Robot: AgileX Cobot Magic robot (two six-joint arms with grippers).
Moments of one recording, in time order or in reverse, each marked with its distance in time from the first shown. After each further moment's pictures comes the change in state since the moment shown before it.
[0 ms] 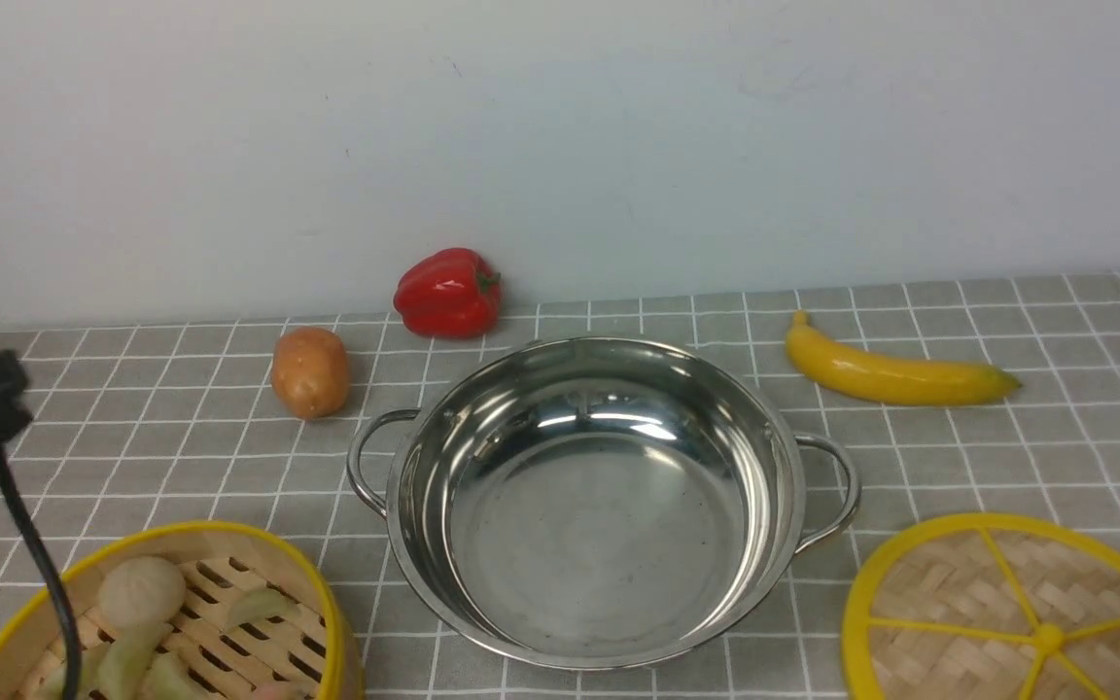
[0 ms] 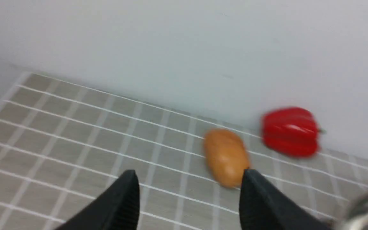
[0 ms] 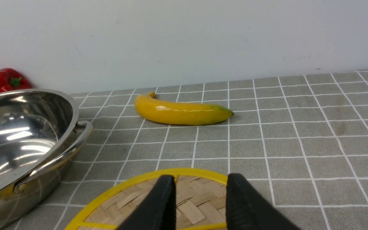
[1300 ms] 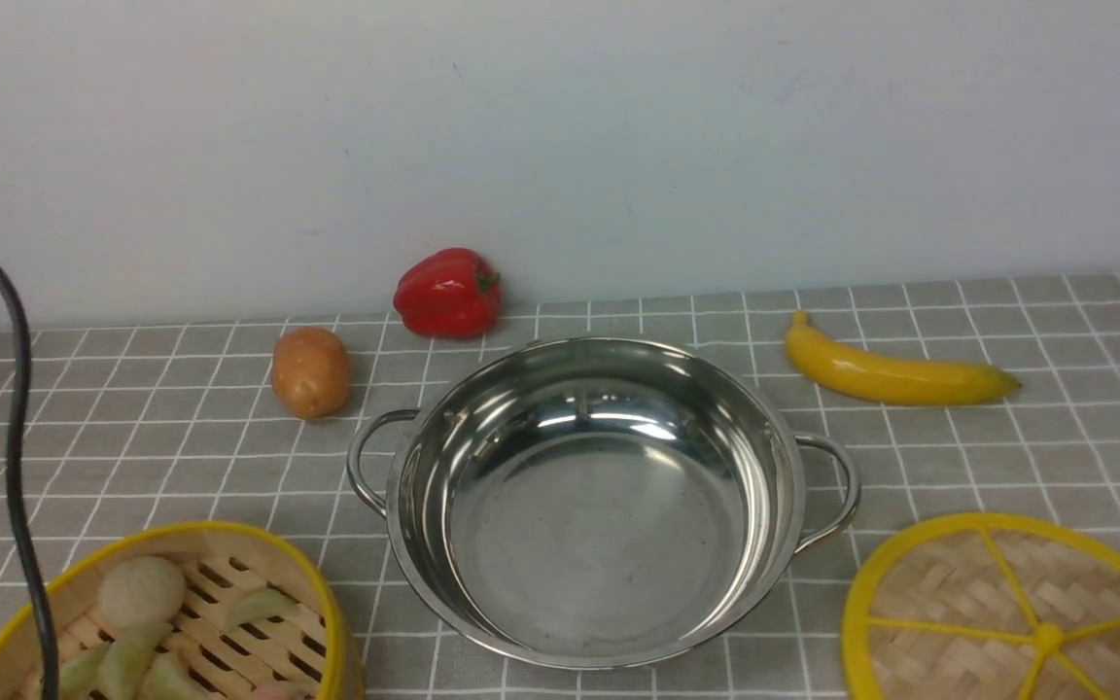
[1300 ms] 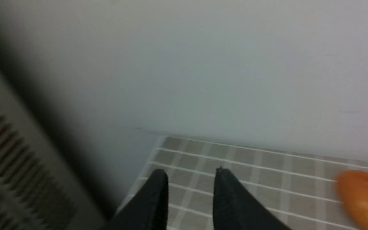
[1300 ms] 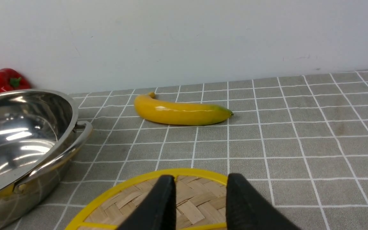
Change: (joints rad) right arm 0.000 0.000 0.000 0.001 -0.002 0.000; left arm -0.272 -0.035 -0.030 -0.152 0.632 0.376
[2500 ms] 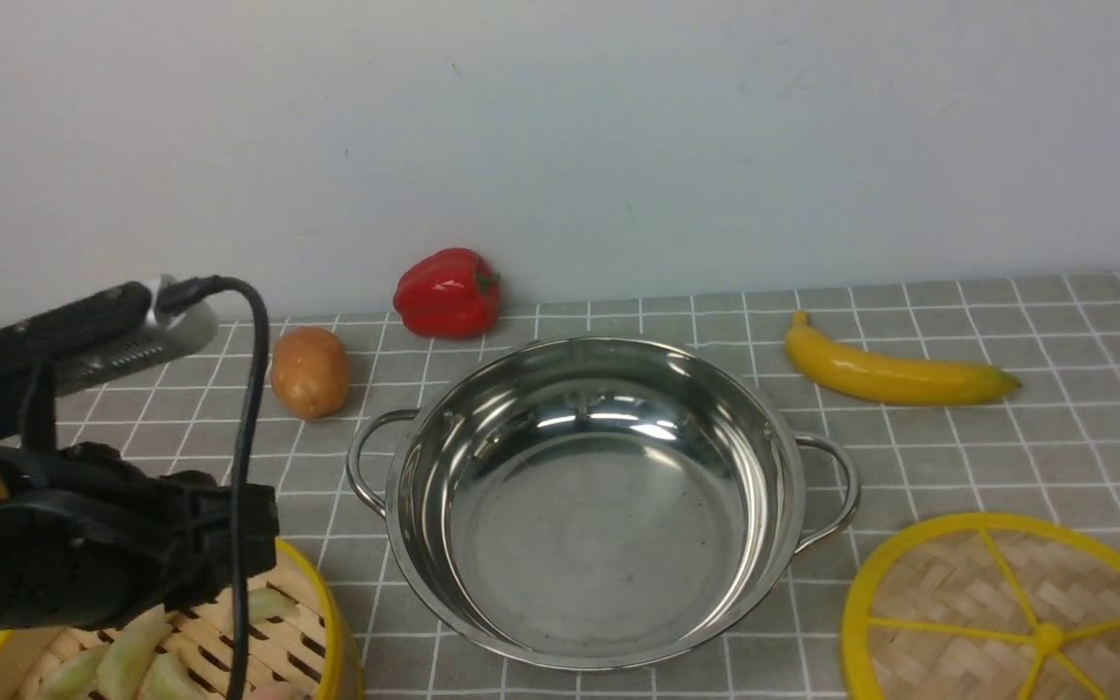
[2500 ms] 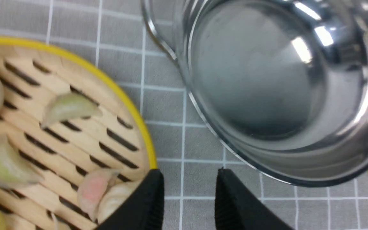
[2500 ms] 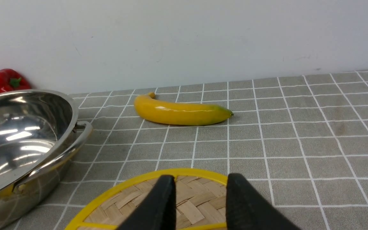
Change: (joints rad) right arm 0.000 0.000 0.000 0.000 0.000 0.000; left arm -0.269 0.146 -0.195 -1.906 0.405 1.415
